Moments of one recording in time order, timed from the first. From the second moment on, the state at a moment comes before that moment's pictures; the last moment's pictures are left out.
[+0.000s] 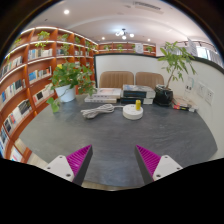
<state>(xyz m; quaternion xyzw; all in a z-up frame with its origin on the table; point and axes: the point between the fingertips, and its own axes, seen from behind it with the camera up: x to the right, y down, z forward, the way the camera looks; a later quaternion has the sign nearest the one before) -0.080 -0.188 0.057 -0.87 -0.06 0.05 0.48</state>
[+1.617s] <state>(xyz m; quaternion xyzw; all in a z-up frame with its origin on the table) 0.225 0.072 0.047 -0.90 0.02 -0.05 0.44</state>
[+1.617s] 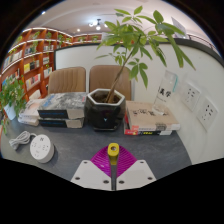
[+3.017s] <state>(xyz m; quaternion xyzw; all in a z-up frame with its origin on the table) -0.080 -0.174 0.216 -0.85 -0.03 0.02 0.52</state>
